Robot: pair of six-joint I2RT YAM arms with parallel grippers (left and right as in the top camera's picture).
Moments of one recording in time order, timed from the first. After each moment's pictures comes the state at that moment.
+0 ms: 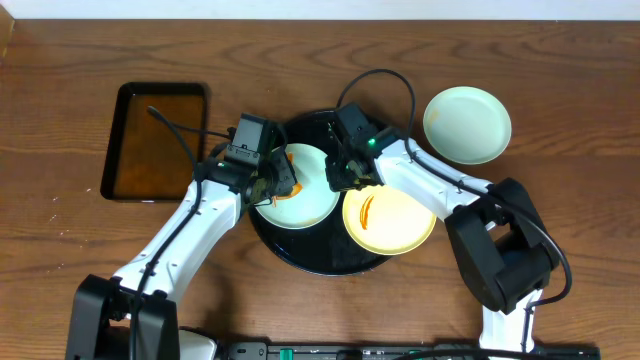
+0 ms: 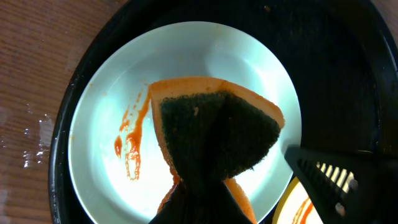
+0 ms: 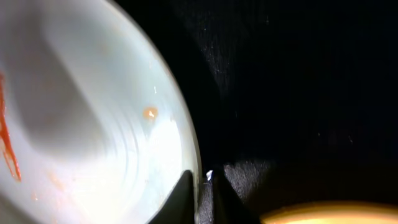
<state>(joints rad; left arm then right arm) -0.32 1.52 0.96 -0.55 0.10 -0.70 0.61 2.03 1.39 -0.62 -0.14 0.44</state>
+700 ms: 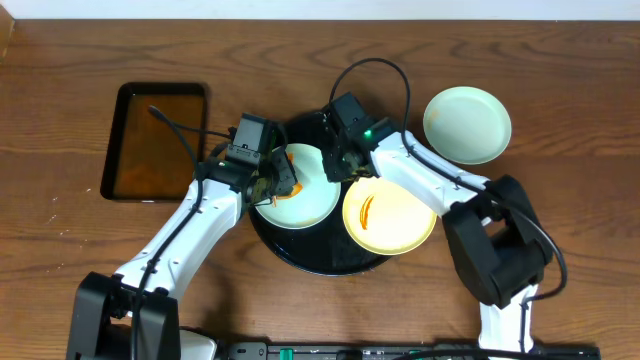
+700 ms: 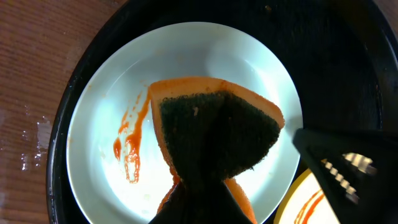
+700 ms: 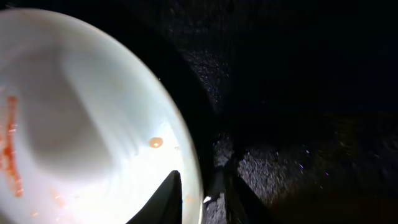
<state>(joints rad) -0.32 1.53 0.96 -0.54 0.10 -0.70 0.61 2.07 1.46 -0.62 -0.09 0.38</state>
